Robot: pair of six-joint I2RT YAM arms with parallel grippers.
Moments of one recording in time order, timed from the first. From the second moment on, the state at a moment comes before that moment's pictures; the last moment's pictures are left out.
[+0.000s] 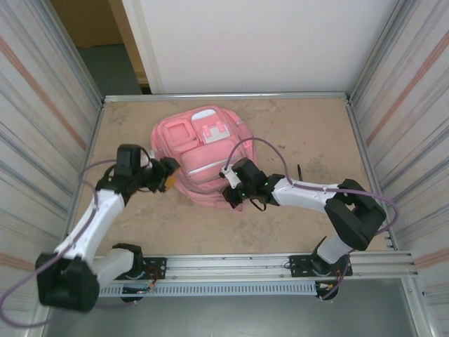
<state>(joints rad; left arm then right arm) -0.27 0.95 0.71 -0.50 0.53 -1.09 0.85 1.58 0.84 -0.13 -0.18 0.17</state>
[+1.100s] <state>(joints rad) -0.51 1.05 0.65 -0.38 0.25 -1.27 1.01 1.68 1.03 -0.28 0.11 0.31</state>
